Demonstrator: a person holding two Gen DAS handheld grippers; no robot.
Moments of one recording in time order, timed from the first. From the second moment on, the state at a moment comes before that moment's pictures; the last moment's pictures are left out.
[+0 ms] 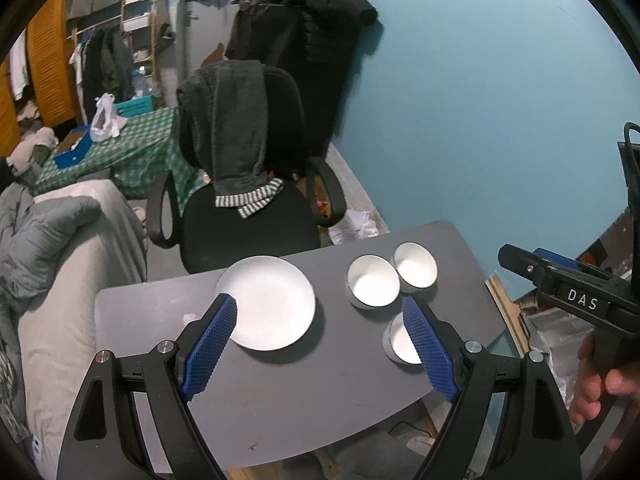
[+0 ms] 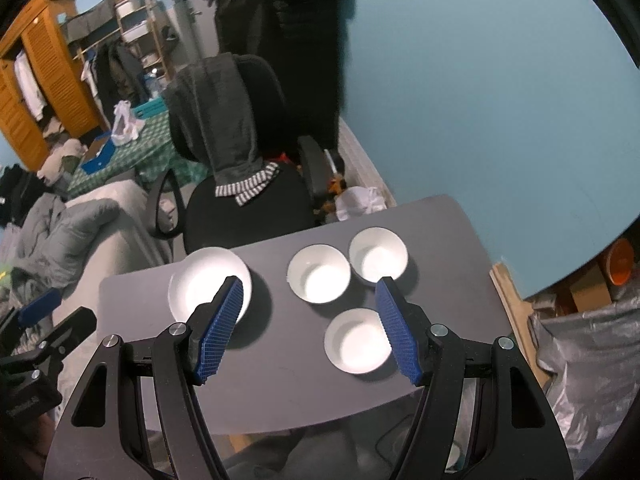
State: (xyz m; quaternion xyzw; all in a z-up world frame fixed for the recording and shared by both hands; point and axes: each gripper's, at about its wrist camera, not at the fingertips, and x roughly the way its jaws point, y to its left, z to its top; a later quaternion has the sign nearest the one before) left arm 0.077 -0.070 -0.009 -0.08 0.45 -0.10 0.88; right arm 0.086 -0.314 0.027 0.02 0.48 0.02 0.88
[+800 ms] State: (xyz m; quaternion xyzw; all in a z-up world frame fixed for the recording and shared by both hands) left arm 0.106 -0.135 -0.018 -0.04 0.48 -0.20 0.85; right arm 0.073 -0.376 0.020 0.07 0.48 -0.08 0.87
